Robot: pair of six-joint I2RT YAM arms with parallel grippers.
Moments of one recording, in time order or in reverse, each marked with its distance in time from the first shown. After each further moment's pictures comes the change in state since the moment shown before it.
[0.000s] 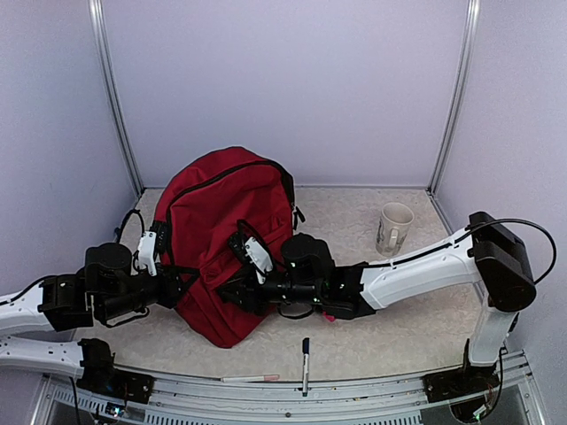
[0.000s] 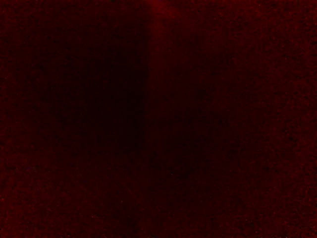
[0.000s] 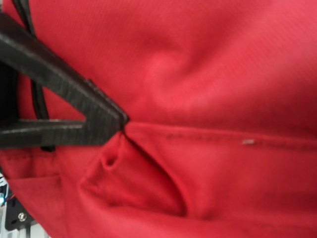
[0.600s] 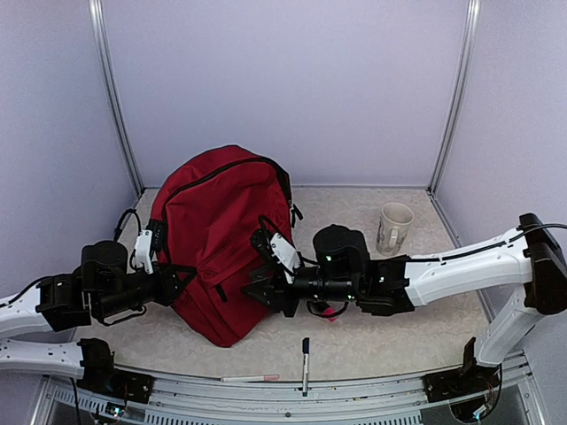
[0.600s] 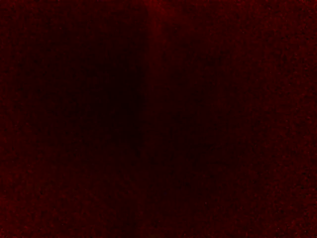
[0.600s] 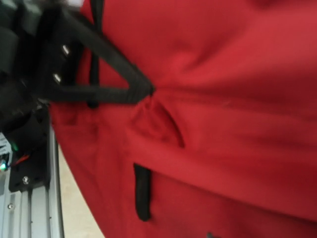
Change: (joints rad) left arm 0.044 -0.029 -0.004 -0.014 0.042 -0.007; right arm -0.005 -0.269 -0.135 -0.162 0.034 -0.121
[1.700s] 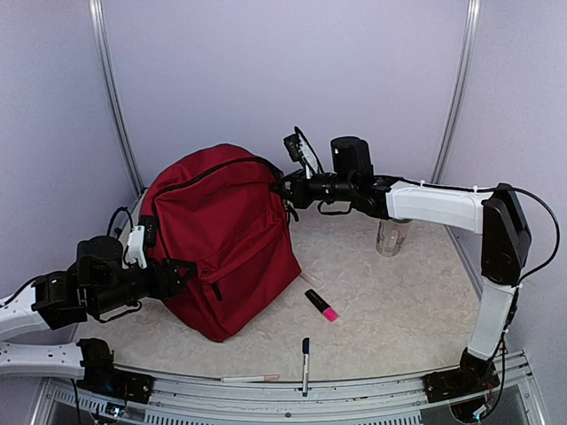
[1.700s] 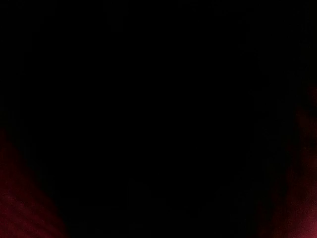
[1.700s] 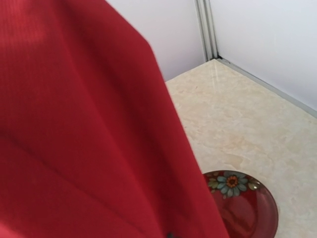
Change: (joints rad) left arm 0.049 -0.022 0.026 -0.070 -0.033 -0.026; right arm -0.497 0.289 0.513 -0.179 -0.387 0.045
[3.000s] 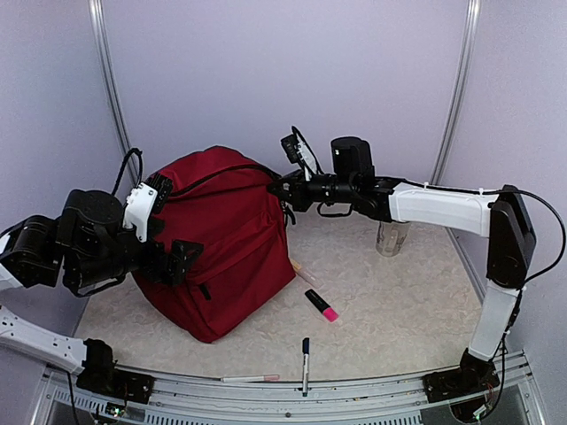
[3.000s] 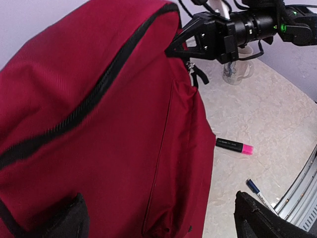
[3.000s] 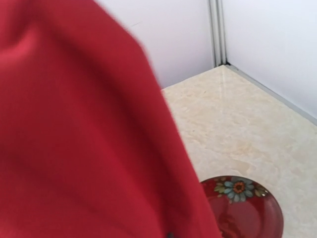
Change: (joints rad) left arm -0.282 0.282 0.562 -0.400 -0.284 0.339; right arm 0.030 -0.032 -0.026 0.007 0.016 -0.049
